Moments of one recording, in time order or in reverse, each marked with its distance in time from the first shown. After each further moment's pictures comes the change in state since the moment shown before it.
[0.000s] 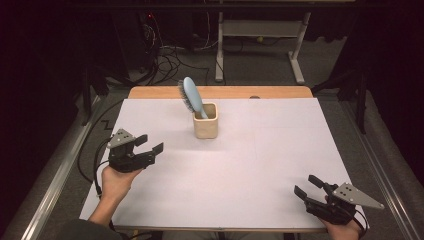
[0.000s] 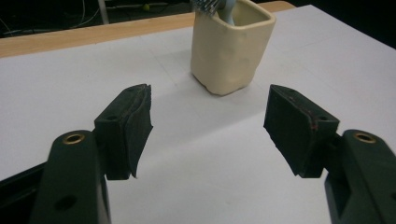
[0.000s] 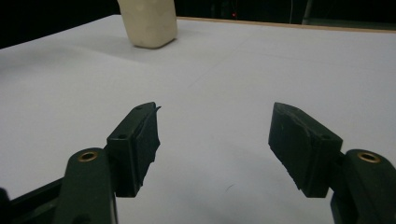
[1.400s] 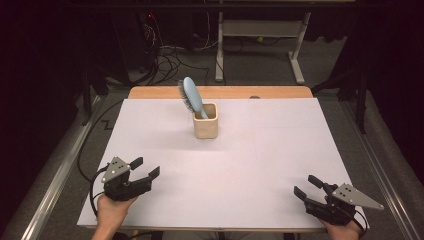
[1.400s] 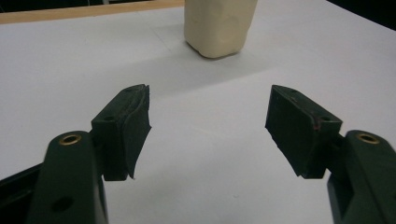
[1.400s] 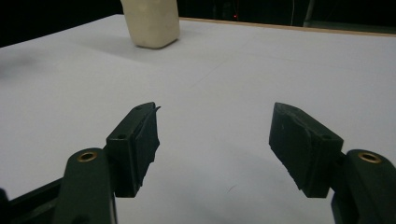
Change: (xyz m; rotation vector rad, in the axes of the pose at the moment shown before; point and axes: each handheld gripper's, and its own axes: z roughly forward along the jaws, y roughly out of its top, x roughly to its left) left arm -0.020 -0.061 -0.022 -0.026 0.015 -0.003; right arm 0.002 0.000 -0.001 -0.004 0.004 -0.013
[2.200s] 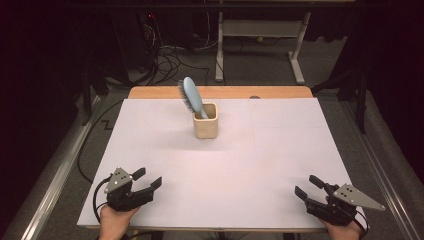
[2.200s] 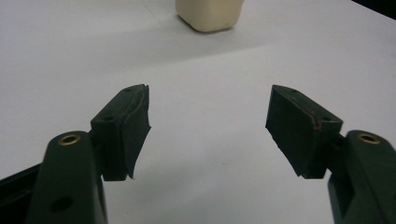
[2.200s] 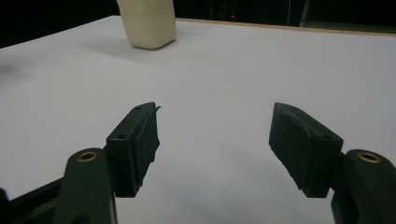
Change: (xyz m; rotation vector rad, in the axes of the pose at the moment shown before) left arm -0.006 -0.028 0.002 0.022 -0.023 -0.034; right arm -0.001 0.000 -0.002 -0.003 -0.011 0.005
